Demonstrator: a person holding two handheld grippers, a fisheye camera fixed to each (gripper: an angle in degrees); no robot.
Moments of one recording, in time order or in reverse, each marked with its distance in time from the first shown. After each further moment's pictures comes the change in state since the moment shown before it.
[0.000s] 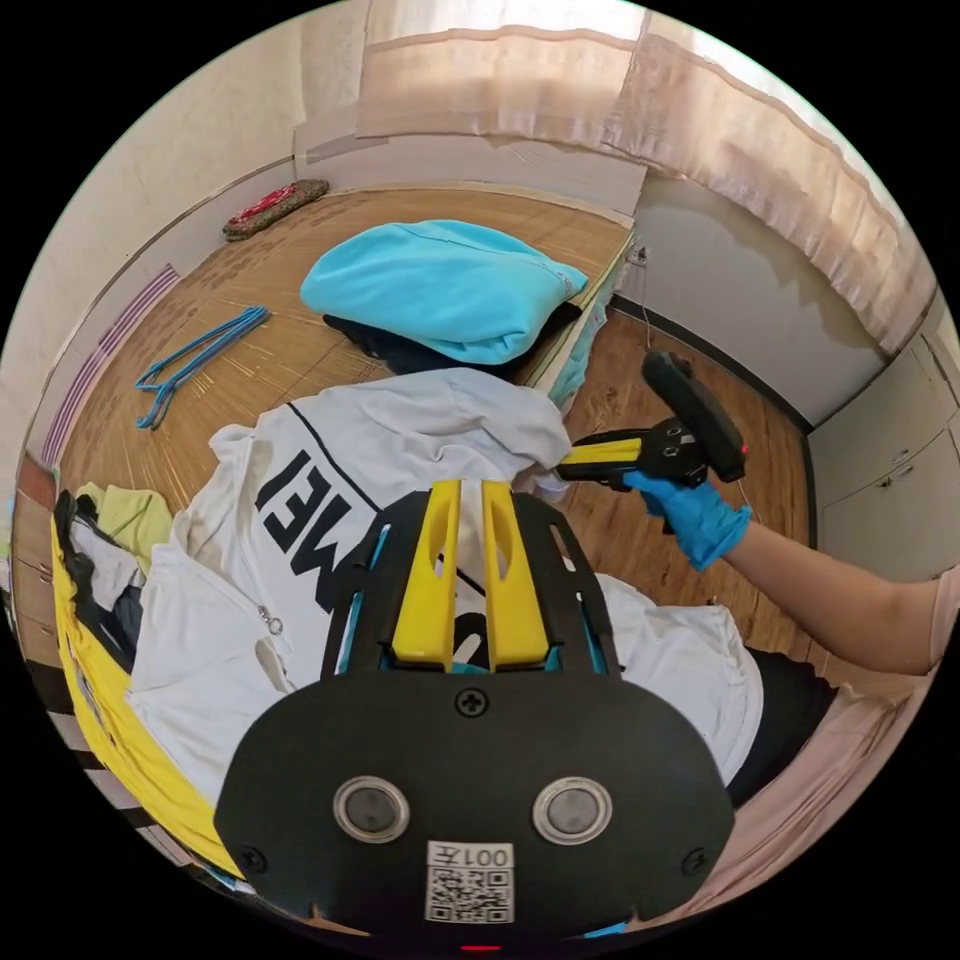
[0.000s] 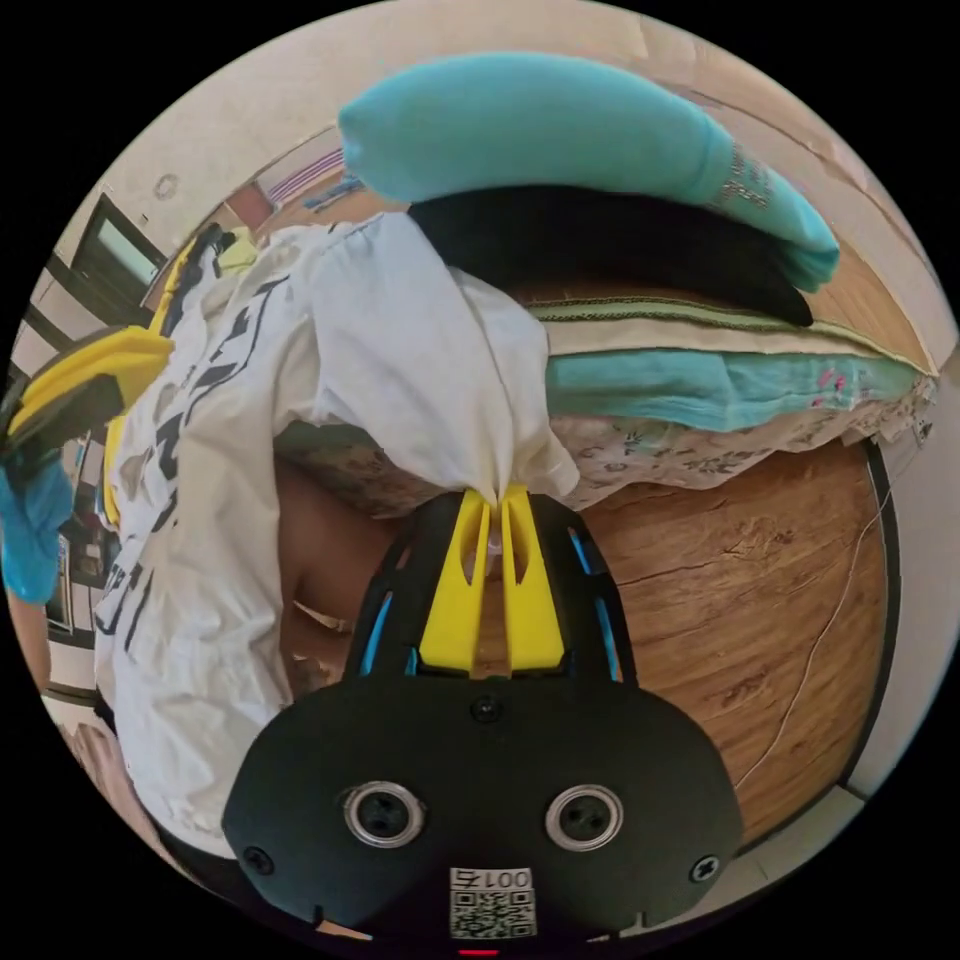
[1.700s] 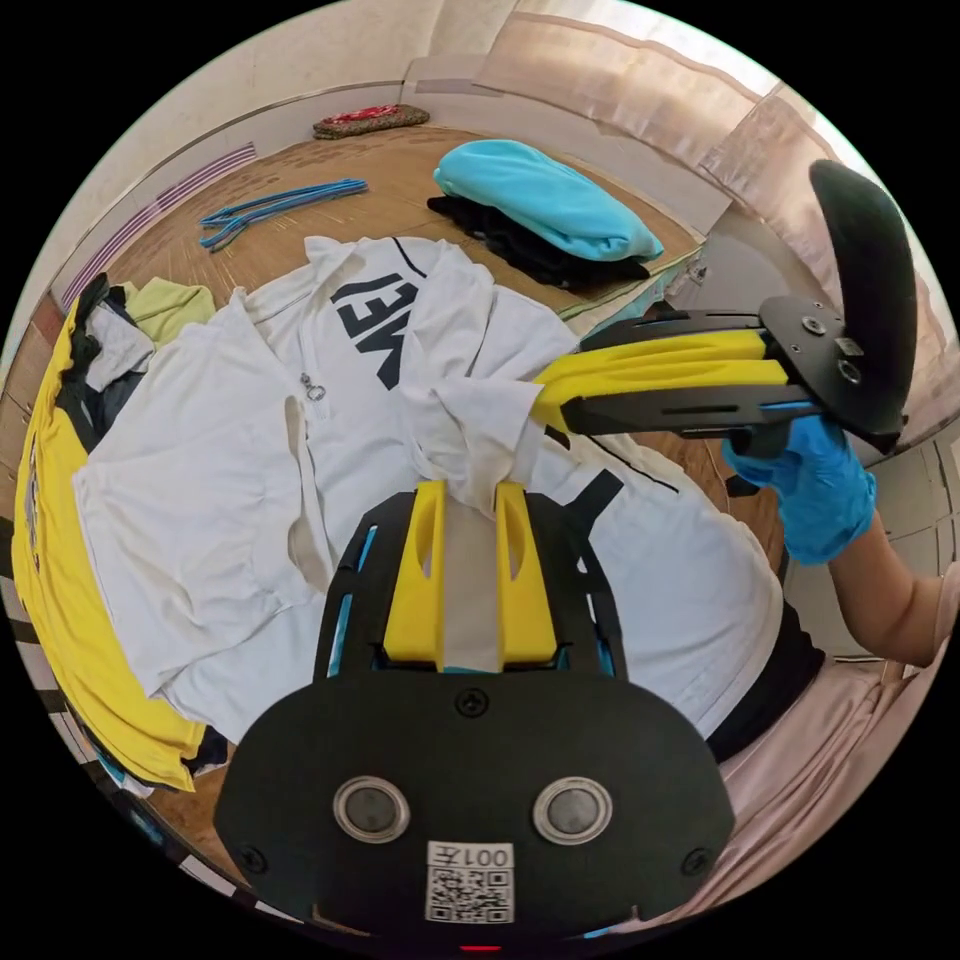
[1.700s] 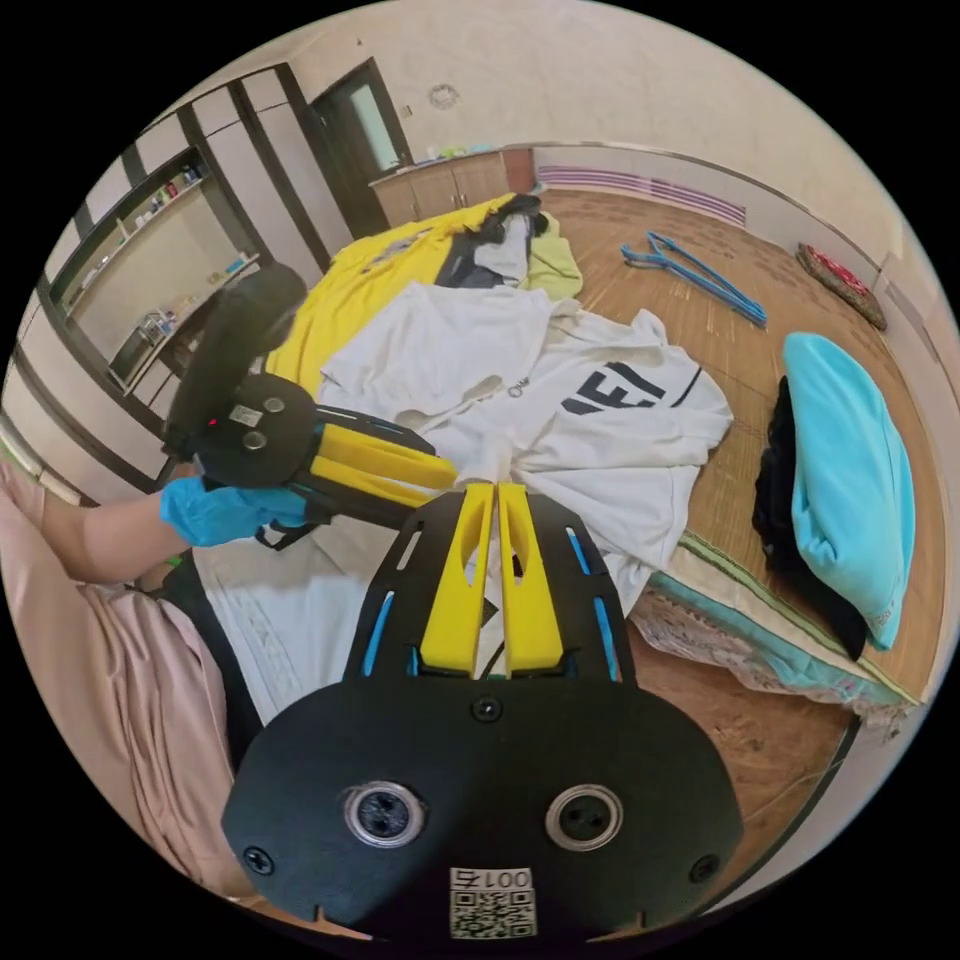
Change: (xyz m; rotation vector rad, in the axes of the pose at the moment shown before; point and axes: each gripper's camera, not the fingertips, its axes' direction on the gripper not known) left arm -0.065 0.187 -0.029 -0.082 0.070 -0.283; right arm -0.190 0.090 -0.053 0.040 -0.230 -0.632
